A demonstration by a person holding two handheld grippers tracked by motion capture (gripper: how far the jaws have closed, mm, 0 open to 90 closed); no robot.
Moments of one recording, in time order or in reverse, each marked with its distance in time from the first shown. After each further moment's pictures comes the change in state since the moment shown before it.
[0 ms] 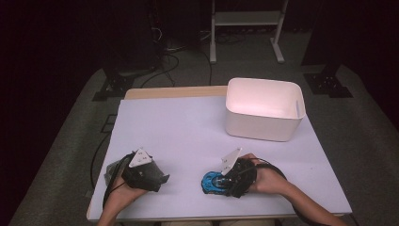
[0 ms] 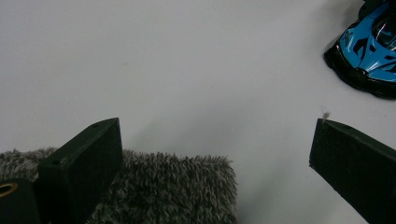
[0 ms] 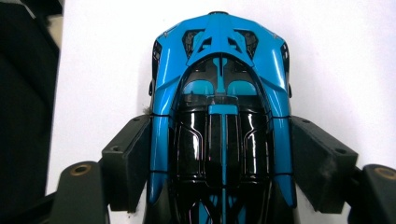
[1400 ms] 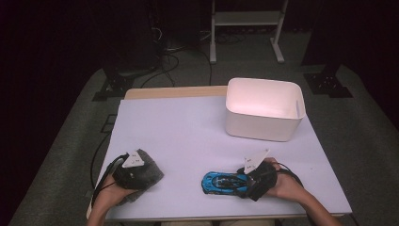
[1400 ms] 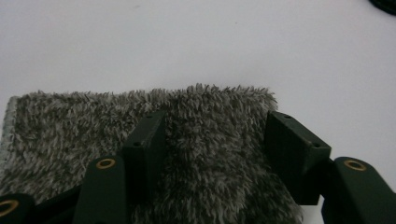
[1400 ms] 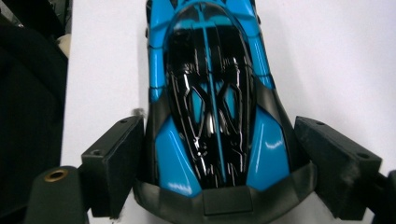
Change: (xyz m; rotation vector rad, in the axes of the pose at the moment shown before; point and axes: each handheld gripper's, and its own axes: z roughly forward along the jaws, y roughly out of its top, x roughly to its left) left arm 0.028 -0.022 -0.005 0.120 -0.040 0.064; right arm 0.002 -0.058 -0.022 -0.152 -0.020 0.130
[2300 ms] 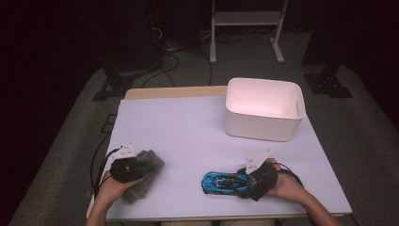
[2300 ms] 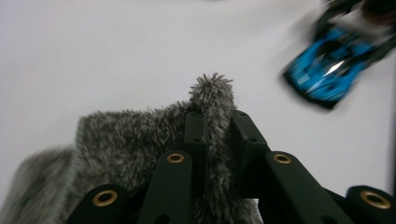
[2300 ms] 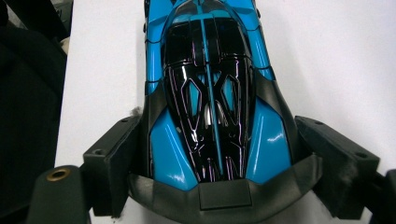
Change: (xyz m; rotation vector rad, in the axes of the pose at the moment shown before) left arm -0.001 0.029 -0.019 -0.230 -0.191 -0.084; right arm -0.003 -0.006 0.002 -0.026 0.017 -0.001
